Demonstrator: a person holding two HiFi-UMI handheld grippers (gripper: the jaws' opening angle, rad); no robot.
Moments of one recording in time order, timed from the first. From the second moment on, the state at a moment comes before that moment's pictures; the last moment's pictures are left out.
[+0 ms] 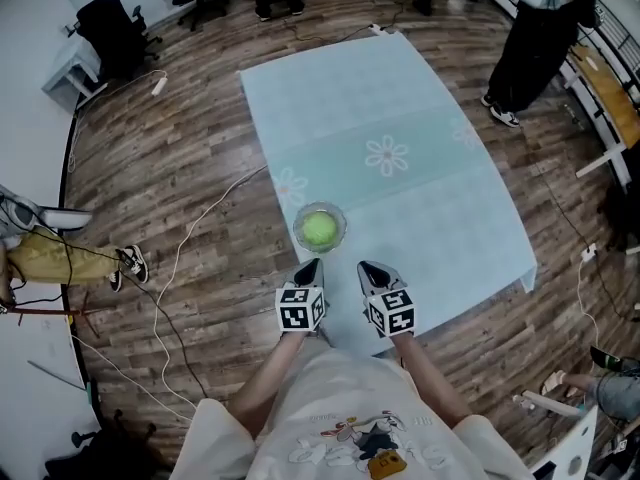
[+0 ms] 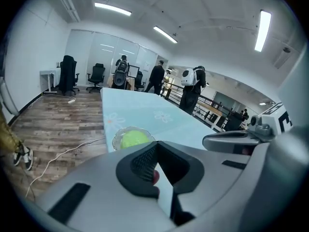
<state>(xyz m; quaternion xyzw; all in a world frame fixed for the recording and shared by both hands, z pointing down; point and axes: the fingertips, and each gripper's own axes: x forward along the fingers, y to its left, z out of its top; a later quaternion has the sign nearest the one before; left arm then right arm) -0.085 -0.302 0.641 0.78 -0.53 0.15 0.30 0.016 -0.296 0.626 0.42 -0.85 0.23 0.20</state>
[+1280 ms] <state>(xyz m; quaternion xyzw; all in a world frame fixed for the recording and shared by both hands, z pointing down) -0.007 -0.077 0.522 0.84 -0.49 0.09 0.21 0.046 -0.084 0.523 0.32 -0.92 0.21 0.11</state>
